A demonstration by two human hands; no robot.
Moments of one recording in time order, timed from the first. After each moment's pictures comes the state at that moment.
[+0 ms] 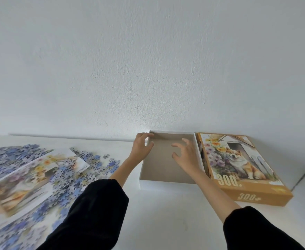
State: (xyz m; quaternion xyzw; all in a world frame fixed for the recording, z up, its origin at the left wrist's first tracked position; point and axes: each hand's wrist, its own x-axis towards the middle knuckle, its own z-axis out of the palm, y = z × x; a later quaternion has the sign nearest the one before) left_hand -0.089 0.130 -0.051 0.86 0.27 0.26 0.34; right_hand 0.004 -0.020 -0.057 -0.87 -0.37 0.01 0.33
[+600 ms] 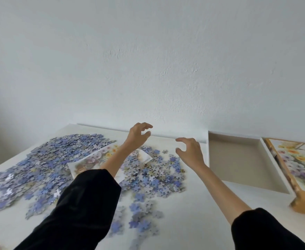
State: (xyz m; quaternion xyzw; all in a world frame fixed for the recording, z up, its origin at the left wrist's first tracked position) left_hand -0.271 0.257 -0.007 0.86 0.32 0.28 0.28; right_hand -0.135 0.112 -0.045 -0.80 -0.44 0.07 0.40
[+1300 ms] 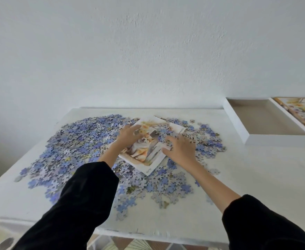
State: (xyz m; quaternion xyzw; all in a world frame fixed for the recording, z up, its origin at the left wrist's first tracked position) left_hand -0.422 0.374 -0.083 0.91 0.33 0.05 0.25; right_hand -0.337 0.178 -0.086 -0.90 -0.39 0.02 0.17
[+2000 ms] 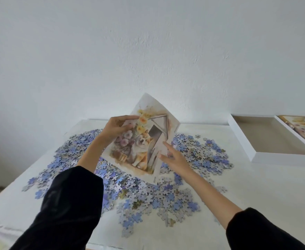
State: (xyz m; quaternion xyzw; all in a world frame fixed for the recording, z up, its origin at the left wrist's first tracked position) left_hand -0.472 0.405 -0.001 0.80 0.12 0.24 0.54; right_hand -0.343 0.200 -0.081 -0.78 -0.40 0.23 0.42
